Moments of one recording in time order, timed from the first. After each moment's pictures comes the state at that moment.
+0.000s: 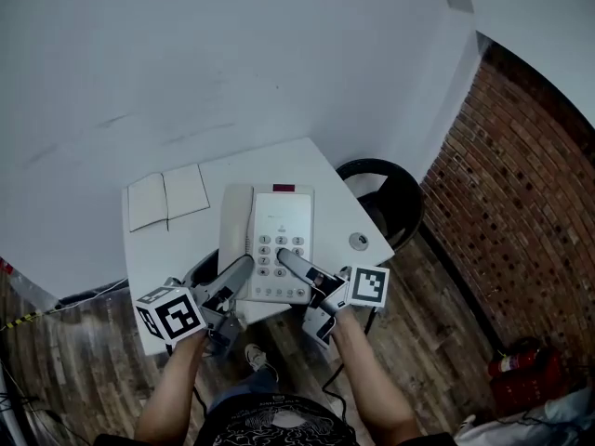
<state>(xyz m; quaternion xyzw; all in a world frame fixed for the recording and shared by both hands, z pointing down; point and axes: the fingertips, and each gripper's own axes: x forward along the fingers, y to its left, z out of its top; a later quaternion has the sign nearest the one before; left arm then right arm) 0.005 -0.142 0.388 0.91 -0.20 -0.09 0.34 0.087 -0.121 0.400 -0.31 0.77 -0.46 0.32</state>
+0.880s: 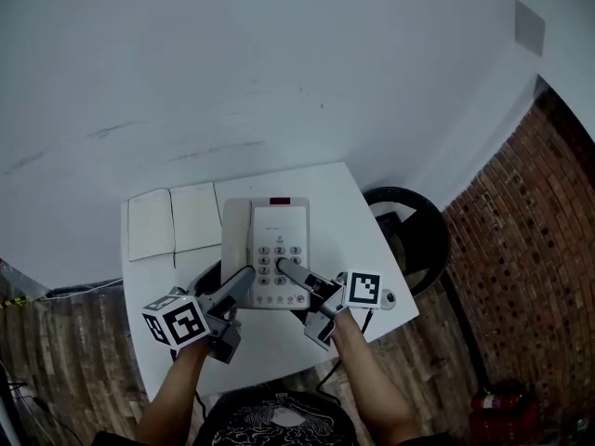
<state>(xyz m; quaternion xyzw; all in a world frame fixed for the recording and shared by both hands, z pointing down) -0.001 -0.330 0.444 0.88 -0.25 -0.09 0.40 0.082 -0.320 0.450 -0.28 0.76 -0.53 0.25</state>
